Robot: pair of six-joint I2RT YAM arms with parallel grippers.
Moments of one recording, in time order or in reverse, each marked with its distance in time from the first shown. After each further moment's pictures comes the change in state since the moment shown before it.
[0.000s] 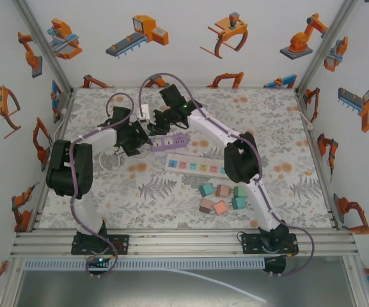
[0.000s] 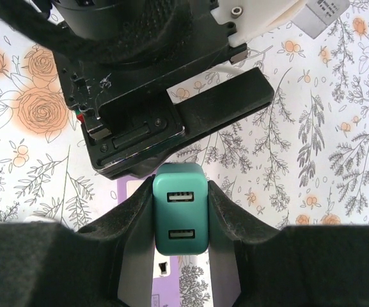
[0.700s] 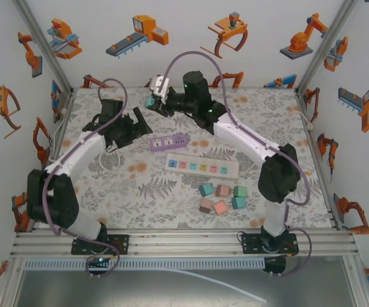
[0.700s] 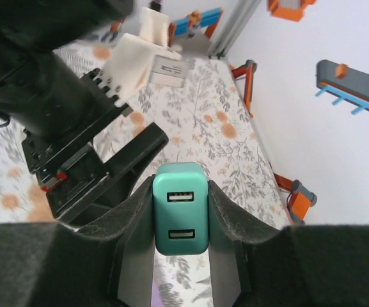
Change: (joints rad) left arm -0.050 -0.387 -0.019 -0.087 -0.026 0.123; right arm 0.000 -0.541 -0.525 0.649 0.117 0.491
